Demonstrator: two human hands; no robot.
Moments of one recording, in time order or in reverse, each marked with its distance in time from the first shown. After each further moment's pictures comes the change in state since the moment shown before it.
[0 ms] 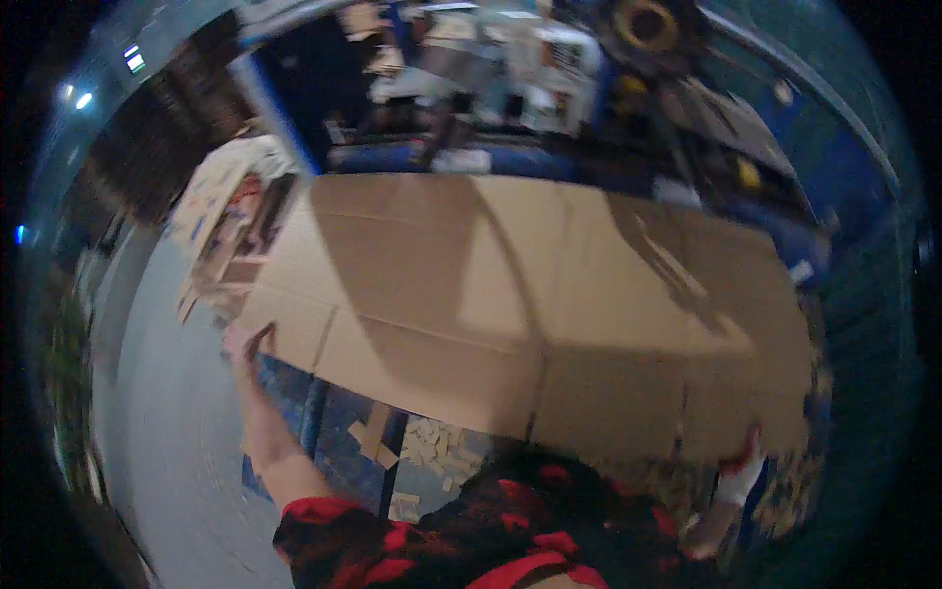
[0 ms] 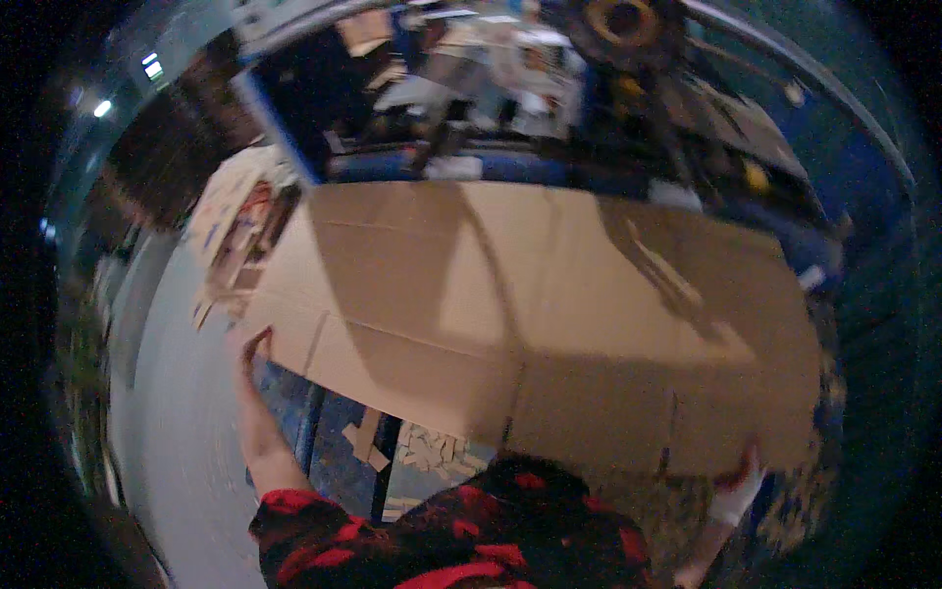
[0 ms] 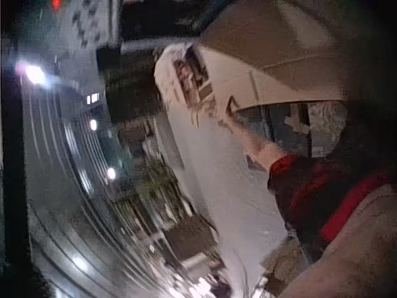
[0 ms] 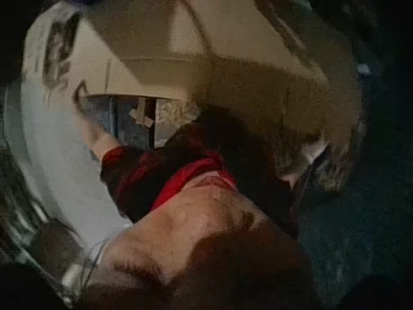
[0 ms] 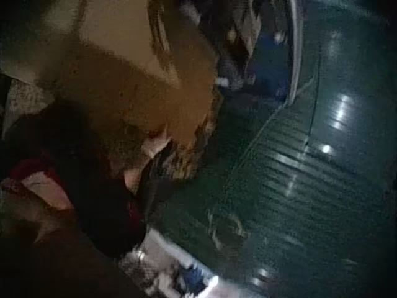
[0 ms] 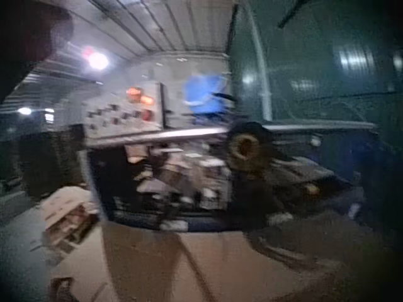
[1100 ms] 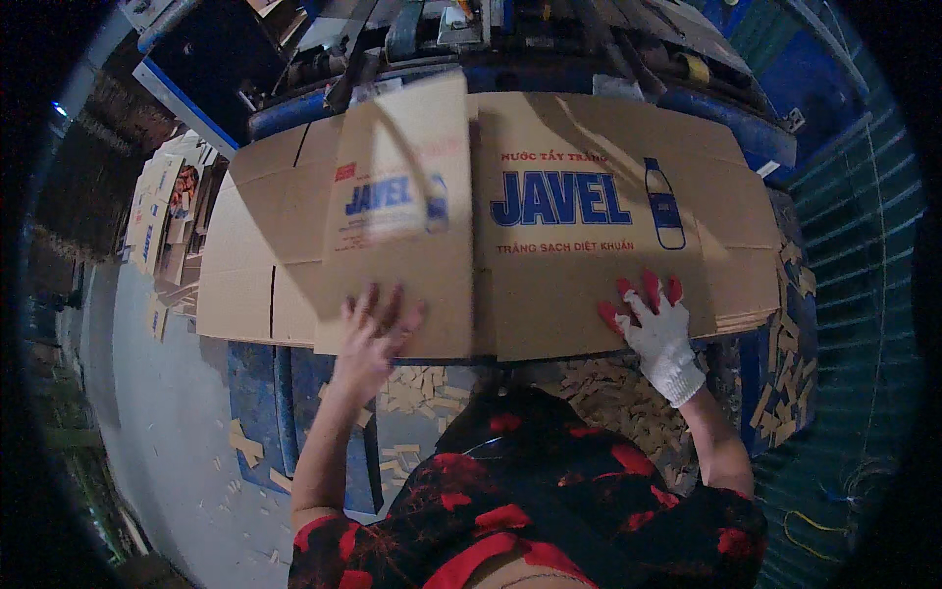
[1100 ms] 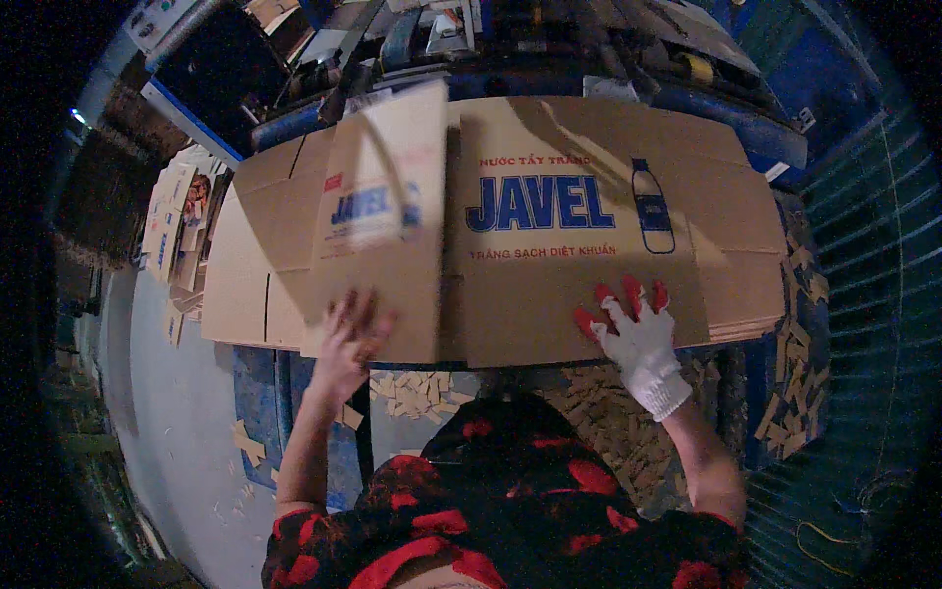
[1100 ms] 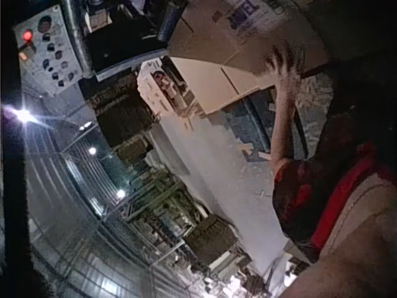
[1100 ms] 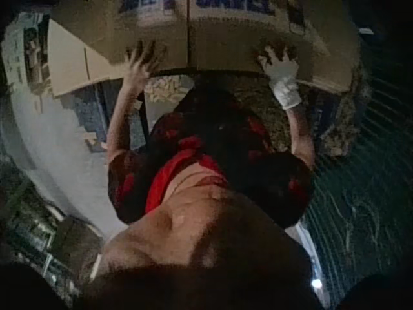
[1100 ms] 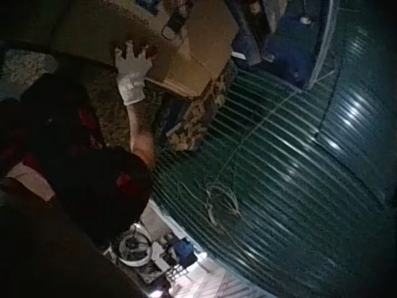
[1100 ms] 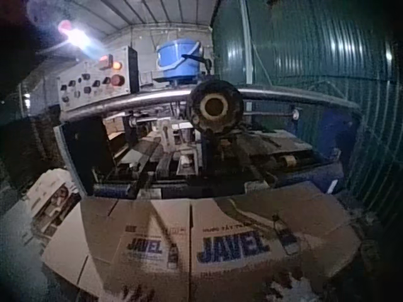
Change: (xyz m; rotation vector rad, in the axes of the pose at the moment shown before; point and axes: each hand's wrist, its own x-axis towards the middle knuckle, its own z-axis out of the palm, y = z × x) left_hand -0.283 0.185 -0.026 -0.519 -0.175 1.257; right_hand 0.013 -0.144 0.158 -1.027 -0.593 -0.777
